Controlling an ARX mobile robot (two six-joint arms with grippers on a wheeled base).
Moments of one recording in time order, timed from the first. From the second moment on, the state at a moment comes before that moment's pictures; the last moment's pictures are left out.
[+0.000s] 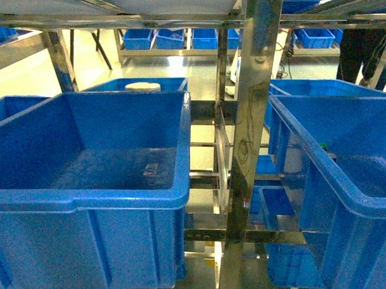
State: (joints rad) left arm -0.17 0.68 0.35 0.15 -0.11 -0.04; right arm -0.03 0.21 0.15 -0.23 -0.11 -0.07
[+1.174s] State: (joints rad) left arm -0.19 1.17 0.55 0.24 -0.09 -0.01; right arm -0.03 0.22 0.14 -0.23 -0.10 -0.07
